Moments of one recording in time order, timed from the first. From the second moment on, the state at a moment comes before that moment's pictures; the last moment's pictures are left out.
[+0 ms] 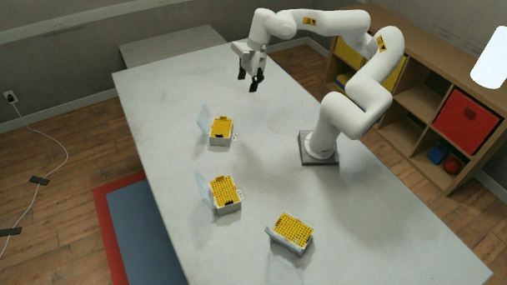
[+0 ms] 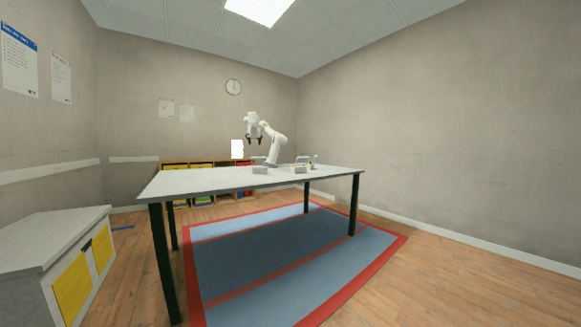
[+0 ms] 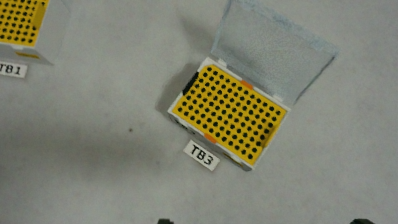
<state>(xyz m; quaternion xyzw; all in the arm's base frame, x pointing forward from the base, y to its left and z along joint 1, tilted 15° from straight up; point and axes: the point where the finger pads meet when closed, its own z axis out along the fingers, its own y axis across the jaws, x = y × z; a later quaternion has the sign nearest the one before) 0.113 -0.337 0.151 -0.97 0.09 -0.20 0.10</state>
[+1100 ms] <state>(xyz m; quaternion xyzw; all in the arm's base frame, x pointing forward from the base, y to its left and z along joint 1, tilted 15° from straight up) 0.124 -0.314 0.040 -0.97 0.09 -0.20 0.10</state>
